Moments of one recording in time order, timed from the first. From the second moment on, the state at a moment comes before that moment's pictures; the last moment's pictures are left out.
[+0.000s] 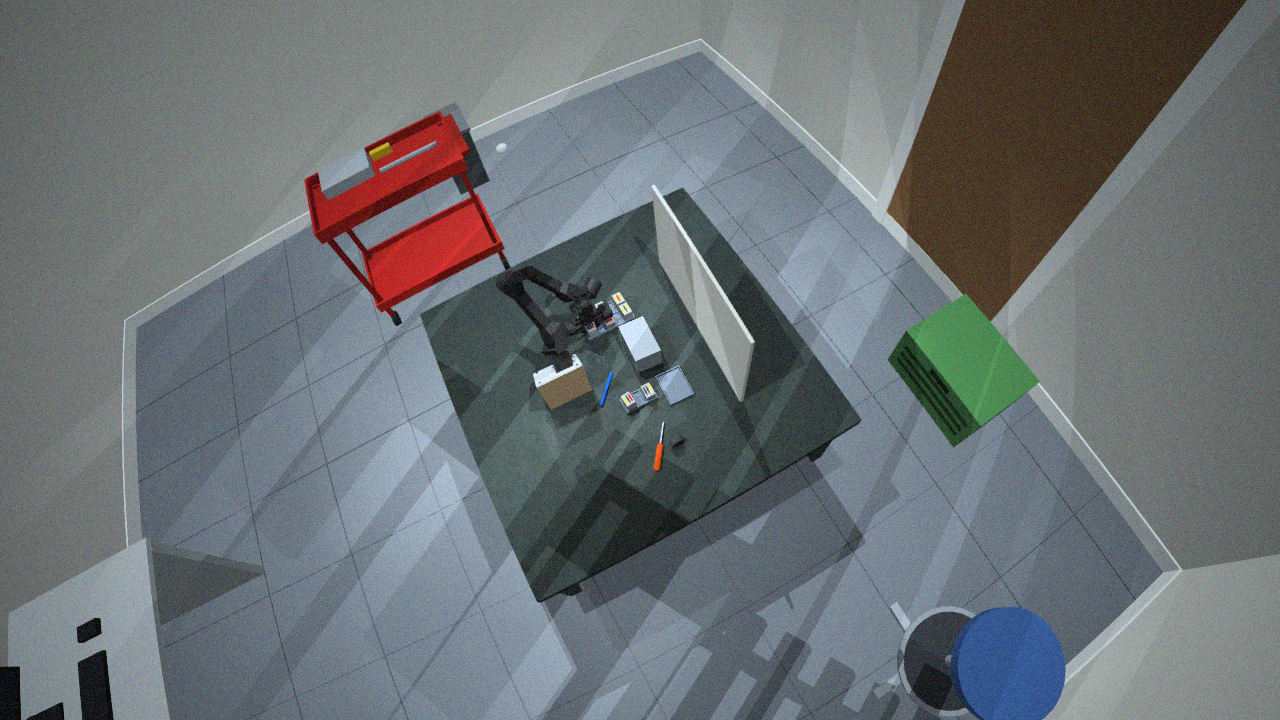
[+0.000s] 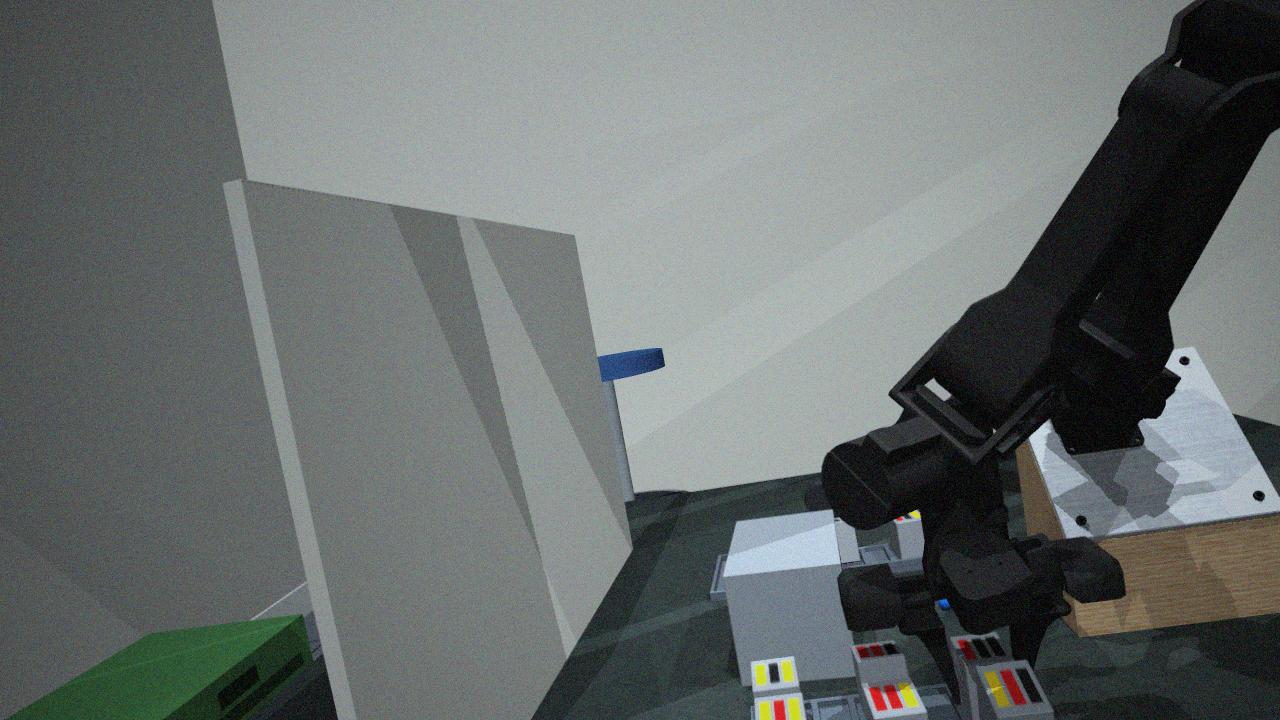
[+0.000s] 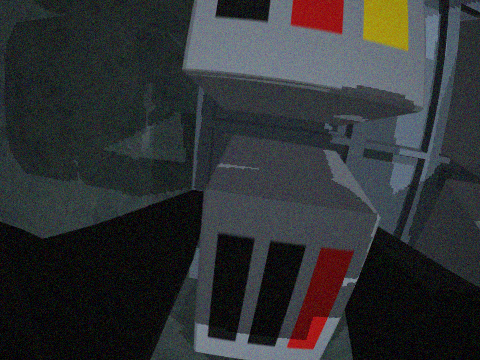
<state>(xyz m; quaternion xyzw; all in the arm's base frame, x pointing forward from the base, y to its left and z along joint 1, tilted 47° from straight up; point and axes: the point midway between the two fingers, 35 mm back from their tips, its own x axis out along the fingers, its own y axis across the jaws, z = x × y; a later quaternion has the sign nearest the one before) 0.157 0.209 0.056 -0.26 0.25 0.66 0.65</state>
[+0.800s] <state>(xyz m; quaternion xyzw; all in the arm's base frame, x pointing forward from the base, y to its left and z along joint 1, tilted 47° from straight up) 0.157 0.203 0.059 -0.26 0.25 0.67 0.65</state>
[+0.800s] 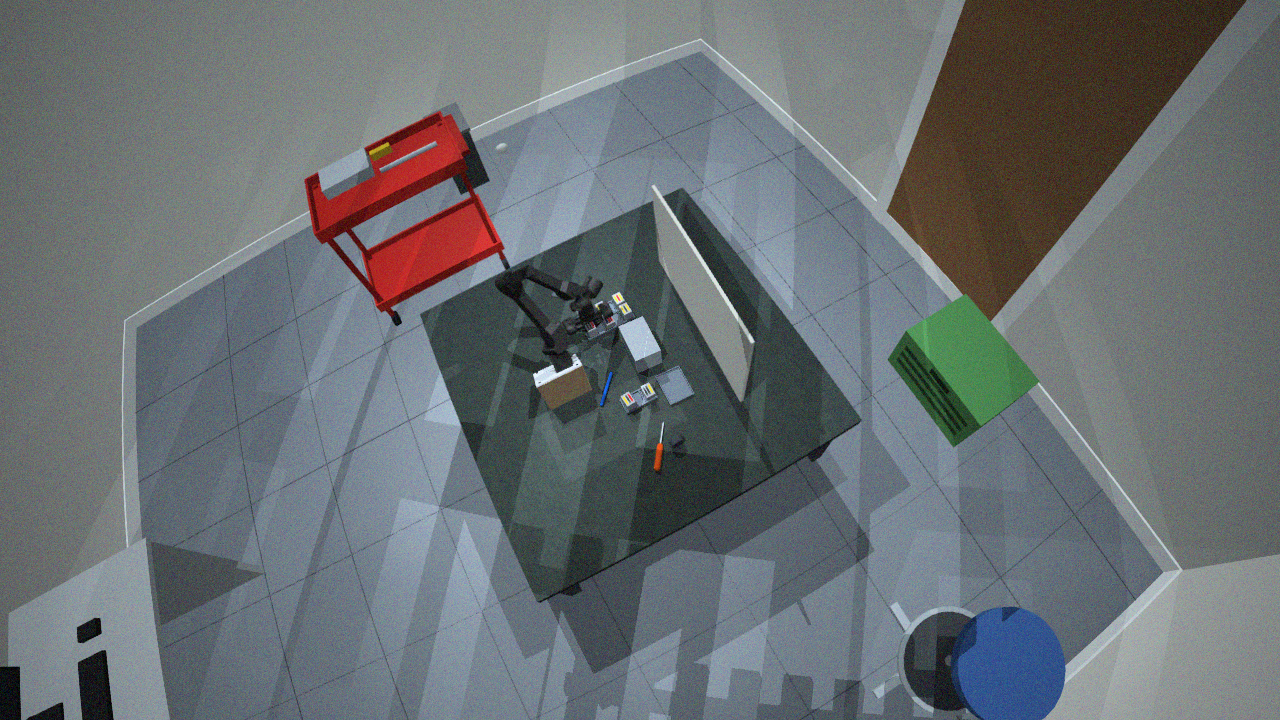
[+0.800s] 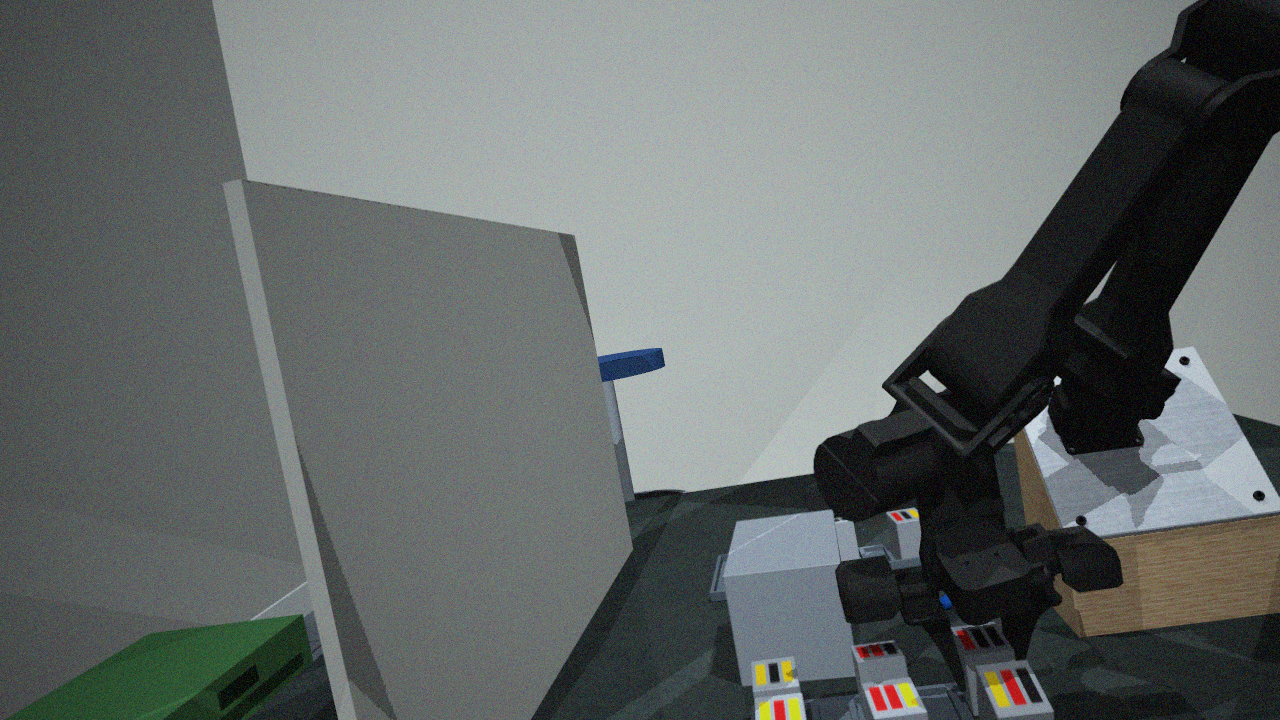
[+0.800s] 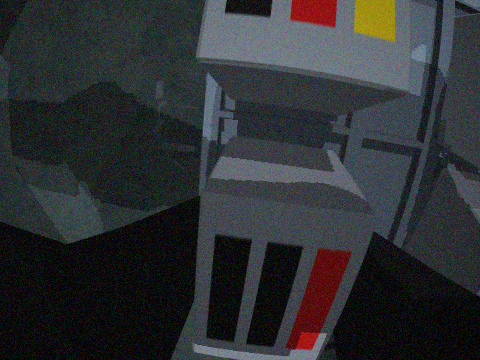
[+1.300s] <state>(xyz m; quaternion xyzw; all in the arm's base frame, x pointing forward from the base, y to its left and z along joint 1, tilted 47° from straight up) 0.160 0.156 0.098 -0.27 0.26 0.66 0.65</state>
